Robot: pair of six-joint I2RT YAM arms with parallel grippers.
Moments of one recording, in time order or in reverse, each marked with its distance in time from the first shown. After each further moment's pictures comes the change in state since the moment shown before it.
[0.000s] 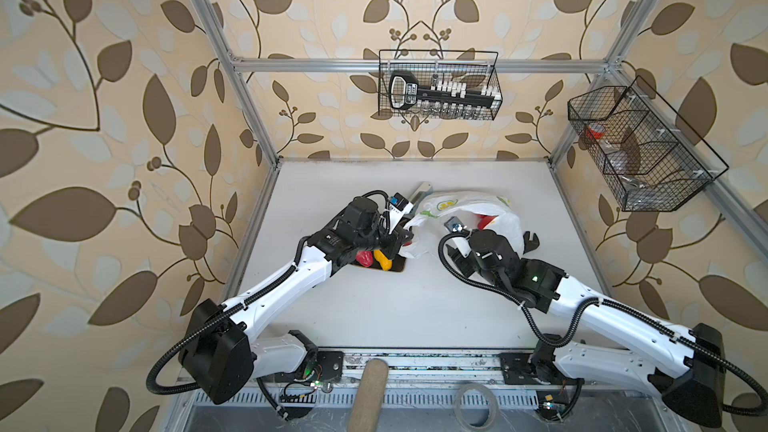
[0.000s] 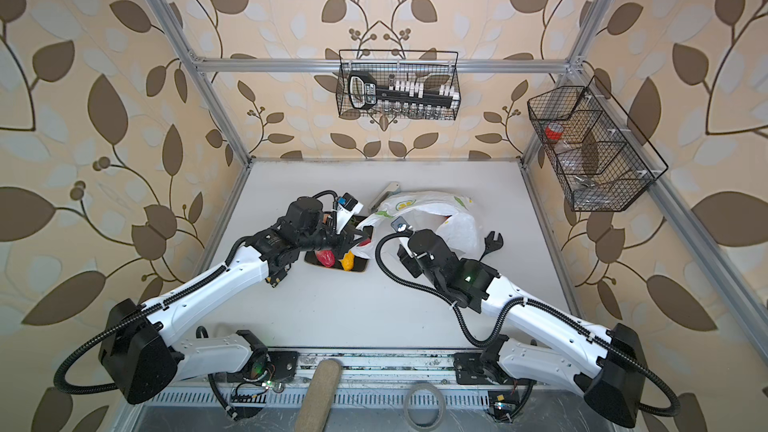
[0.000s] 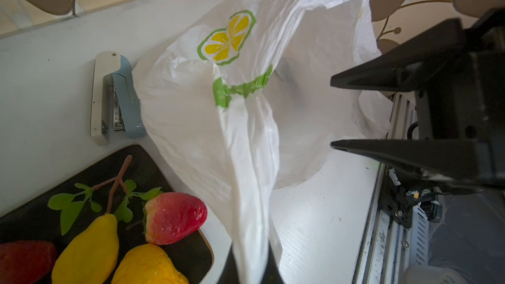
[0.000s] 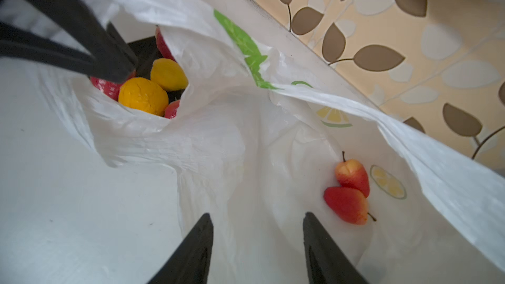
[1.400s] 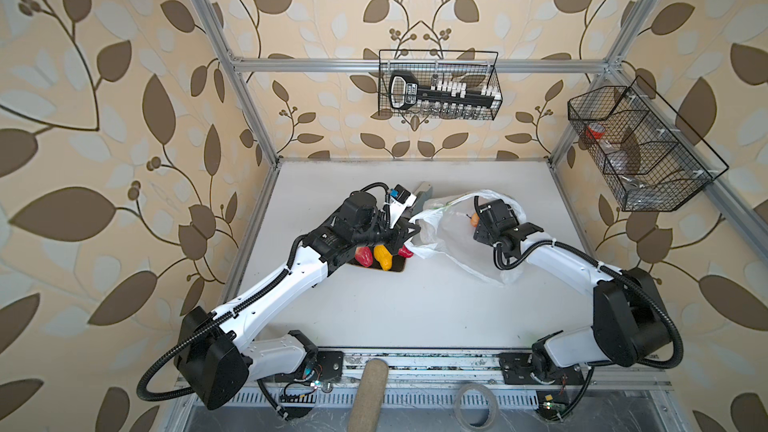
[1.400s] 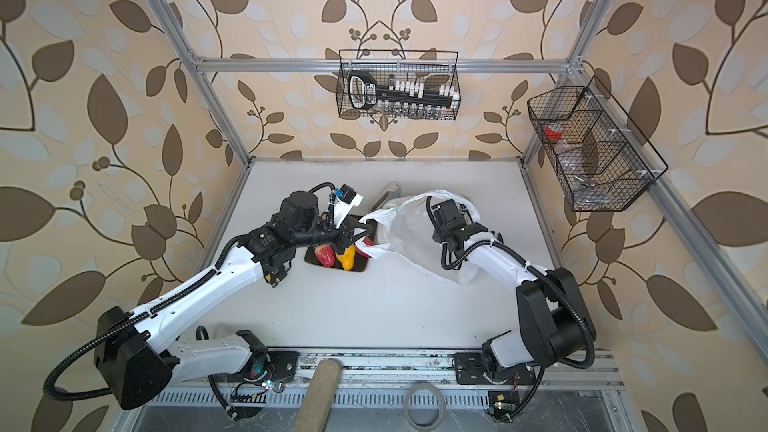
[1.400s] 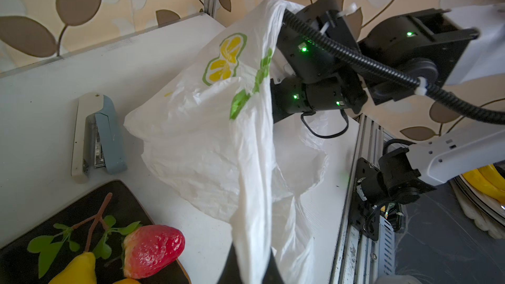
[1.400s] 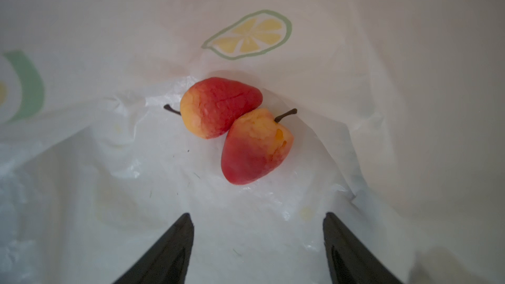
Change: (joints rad) left arm -0.029 -0.032 0.053 0.022 0.058 -0.048; right arm -0.510 0.412 0.080 -0.051 -0.005 0.880
